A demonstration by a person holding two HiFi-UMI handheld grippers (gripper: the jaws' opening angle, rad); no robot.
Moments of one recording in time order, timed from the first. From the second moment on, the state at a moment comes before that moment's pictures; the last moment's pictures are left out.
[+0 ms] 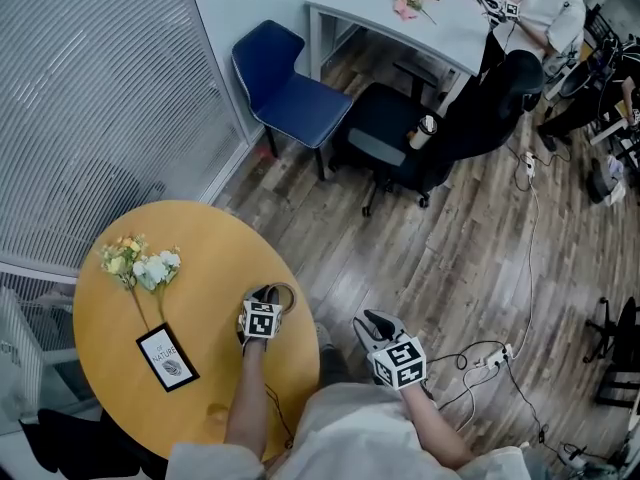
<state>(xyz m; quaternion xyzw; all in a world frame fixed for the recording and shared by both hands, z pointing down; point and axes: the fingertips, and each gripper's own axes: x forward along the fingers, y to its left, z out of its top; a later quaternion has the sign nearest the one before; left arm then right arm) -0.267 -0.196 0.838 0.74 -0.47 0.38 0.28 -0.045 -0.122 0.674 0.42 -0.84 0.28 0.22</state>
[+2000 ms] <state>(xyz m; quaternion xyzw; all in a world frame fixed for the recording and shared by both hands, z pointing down) -0.293 -0.134 0.715 0.72 -0.59 0.28 0.26 -0.069 -0.092 0.660 0.33 -0.89 0.25 0.20</state>
